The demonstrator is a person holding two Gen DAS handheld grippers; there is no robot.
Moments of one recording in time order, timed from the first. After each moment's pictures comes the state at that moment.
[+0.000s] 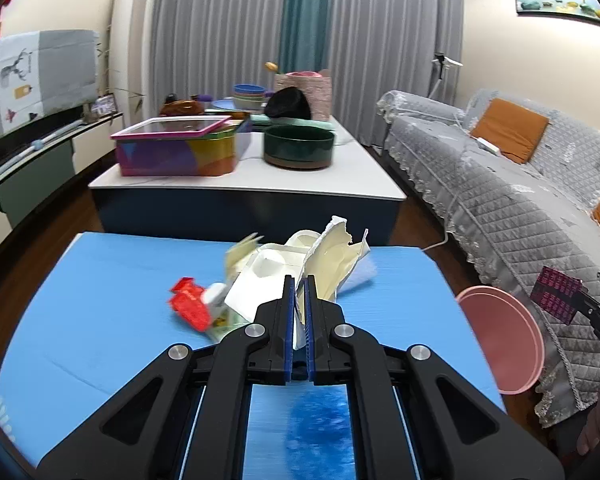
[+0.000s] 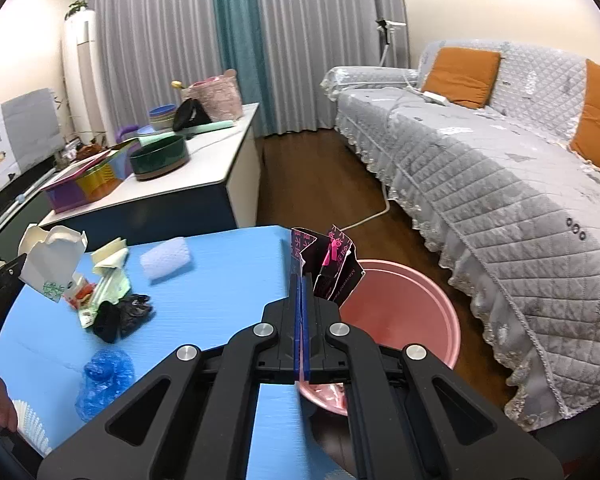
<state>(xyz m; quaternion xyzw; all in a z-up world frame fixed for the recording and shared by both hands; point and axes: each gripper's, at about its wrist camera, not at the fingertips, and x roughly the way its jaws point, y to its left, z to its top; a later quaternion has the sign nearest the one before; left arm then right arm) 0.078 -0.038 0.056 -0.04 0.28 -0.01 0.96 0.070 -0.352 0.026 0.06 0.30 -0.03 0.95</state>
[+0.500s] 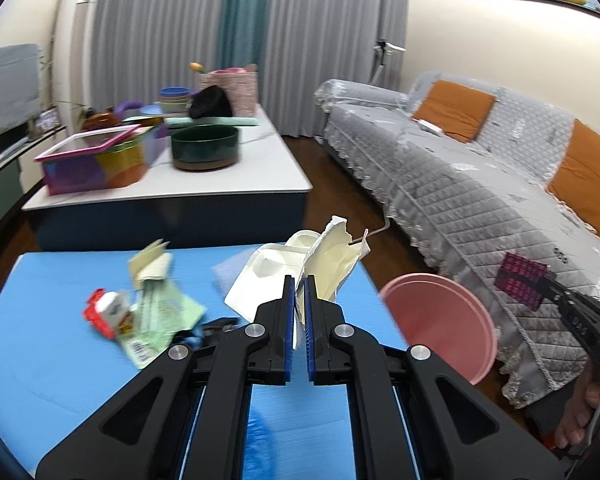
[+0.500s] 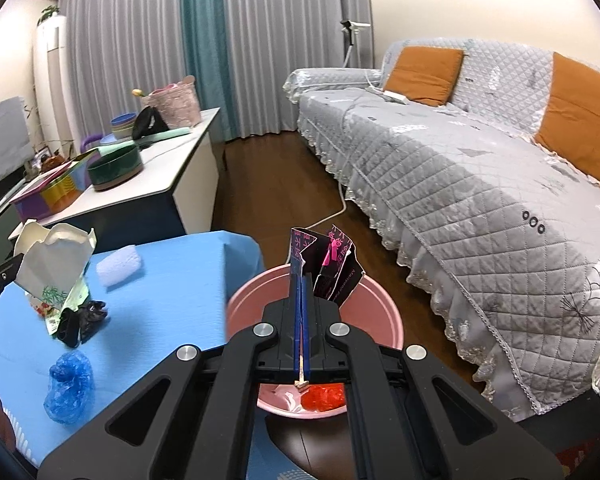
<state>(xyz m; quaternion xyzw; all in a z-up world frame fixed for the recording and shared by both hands) 0.086 -0.126 0.062 -0.02 0.29 -0.11 0.95 0.062 -0.403 0.026 0.07 0.29 -0.09 0.95</state>
